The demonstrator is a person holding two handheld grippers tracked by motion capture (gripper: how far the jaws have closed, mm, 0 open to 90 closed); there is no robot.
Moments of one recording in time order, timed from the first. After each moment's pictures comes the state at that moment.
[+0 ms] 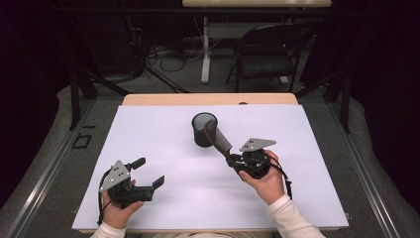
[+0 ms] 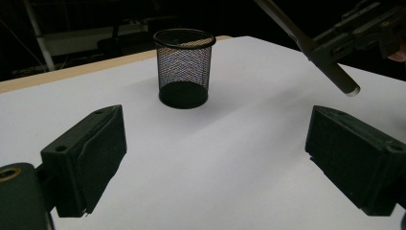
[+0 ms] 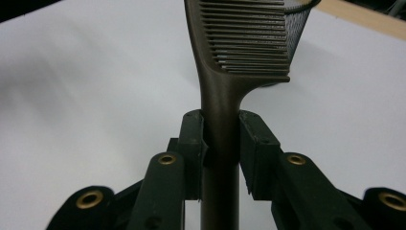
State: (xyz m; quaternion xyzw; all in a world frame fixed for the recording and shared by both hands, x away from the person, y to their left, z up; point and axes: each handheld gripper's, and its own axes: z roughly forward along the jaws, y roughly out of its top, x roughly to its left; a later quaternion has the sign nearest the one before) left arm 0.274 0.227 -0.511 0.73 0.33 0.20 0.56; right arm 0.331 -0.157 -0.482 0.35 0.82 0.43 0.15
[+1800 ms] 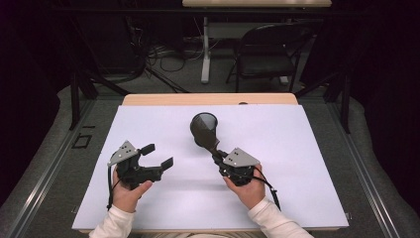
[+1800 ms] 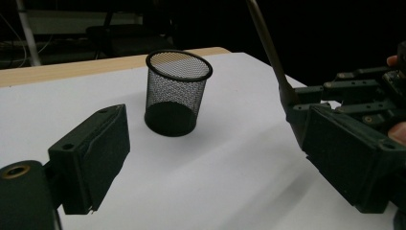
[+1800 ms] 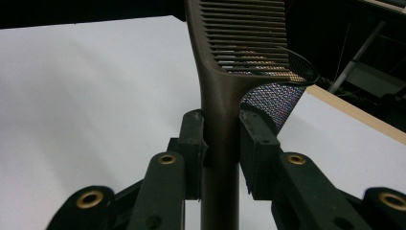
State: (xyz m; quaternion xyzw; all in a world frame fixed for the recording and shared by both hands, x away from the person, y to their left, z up) left arm 0.310 0.201 -0.475 0.71 0.38 0.15 0.57; right arm 0.316 -0.116 -0.505 0.28 0.78 0.48 0.29
